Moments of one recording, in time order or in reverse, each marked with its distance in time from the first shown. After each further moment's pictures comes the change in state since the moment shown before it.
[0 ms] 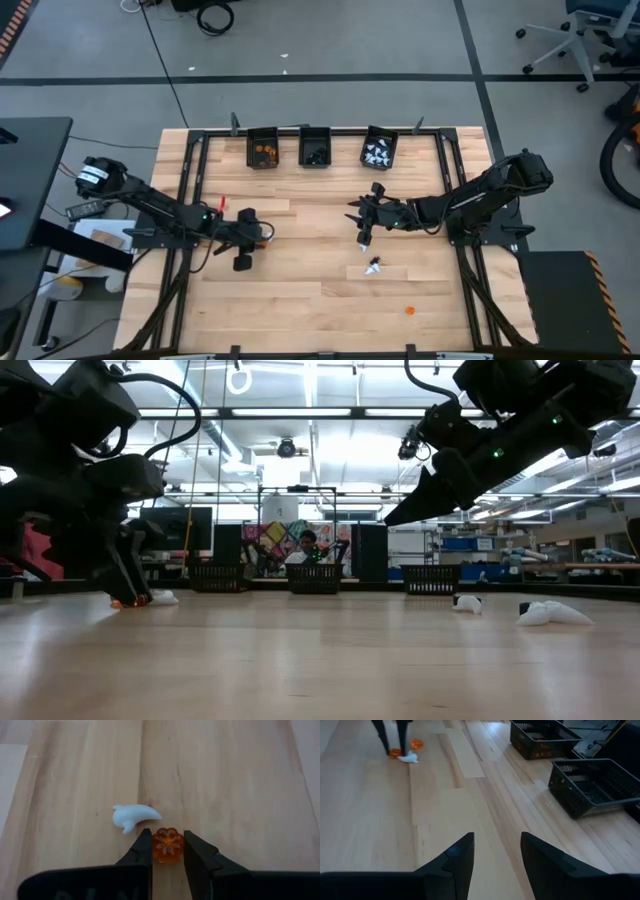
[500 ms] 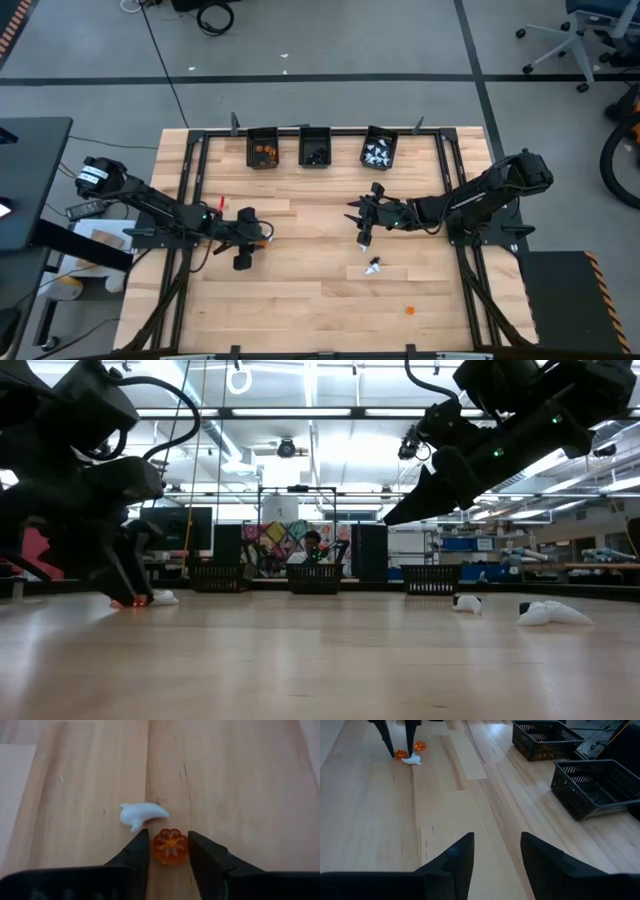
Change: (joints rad) left arm 0.007 0.001 -0.018 0.016 -0.012 0.014; right arm 0.000 0.000 0.000 0.008 -0.013 0.001
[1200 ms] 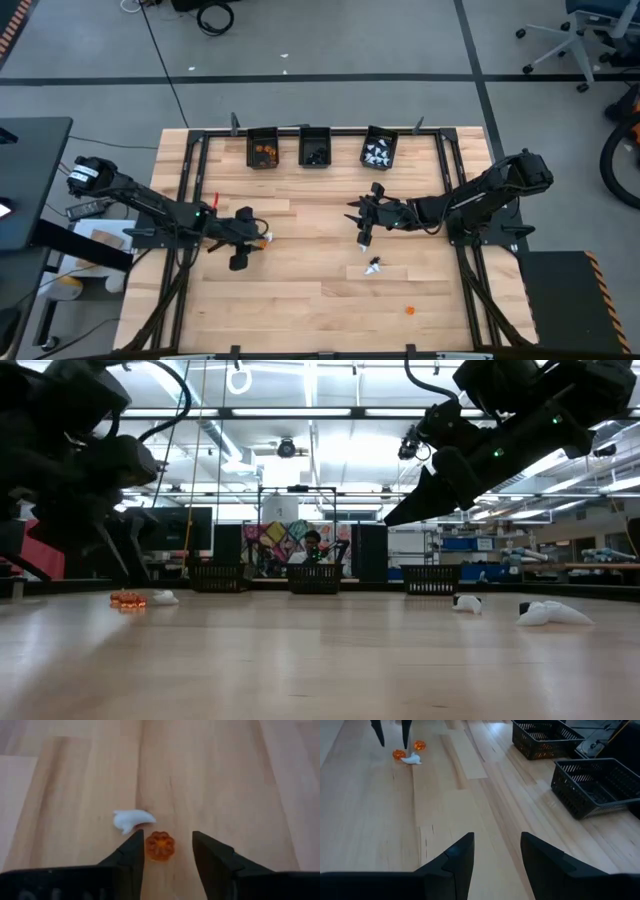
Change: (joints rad) left arm 0.003 -0.140 -0.002 -0.057 0.022 -0.009; right arm 0.000 0.000 0.000 -0.004 0.000 0.008
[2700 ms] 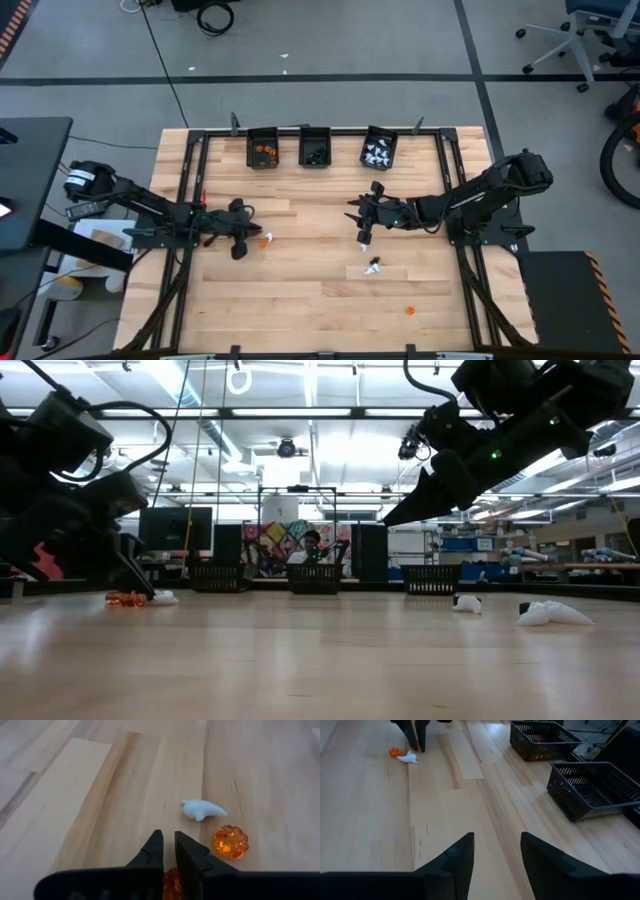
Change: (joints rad) left arm 0.108 -0.002 -0.257 0.391 -0.077 -0.032; right arm -0.011 0.000 0.000 0.004 0.000 -0.035
